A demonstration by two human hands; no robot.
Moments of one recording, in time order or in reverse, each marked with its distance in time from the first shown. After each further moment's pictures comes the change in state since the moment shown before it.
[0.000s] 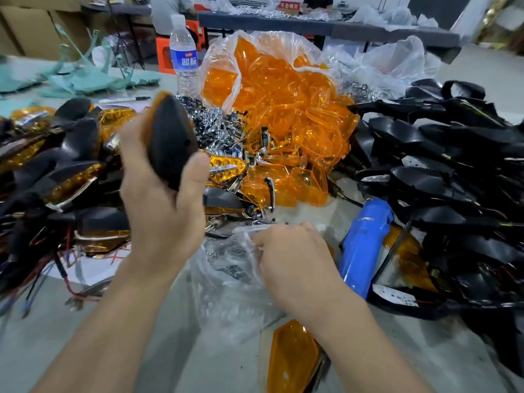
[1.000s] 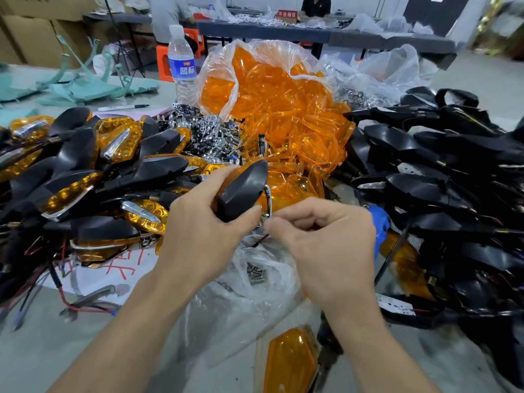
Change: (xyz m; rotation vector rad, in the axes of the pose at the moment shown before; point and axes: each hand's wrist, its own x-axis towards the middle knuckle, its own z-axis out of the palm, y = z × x) left_hand -0.021 0.016 0.019 0.158 -0.423 -0.229; right_hand -0.010 0.022 -0.015 0.954 0.544 0.239
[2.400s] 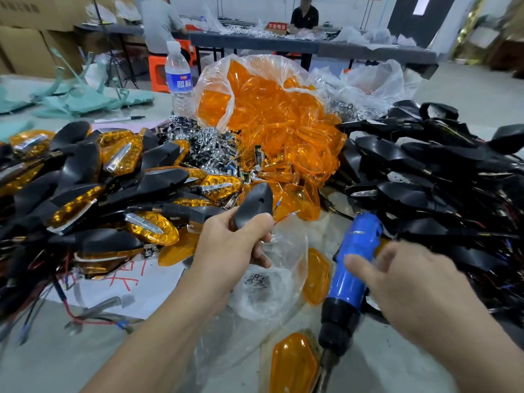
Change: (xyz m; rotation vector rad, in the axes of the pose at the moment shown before) left_hand -0.008 0.018 0.017 -0.602 -0.185 -0.568; right_hand -0.013 -0.012 -0.083 -0.924 -0.091 0.521
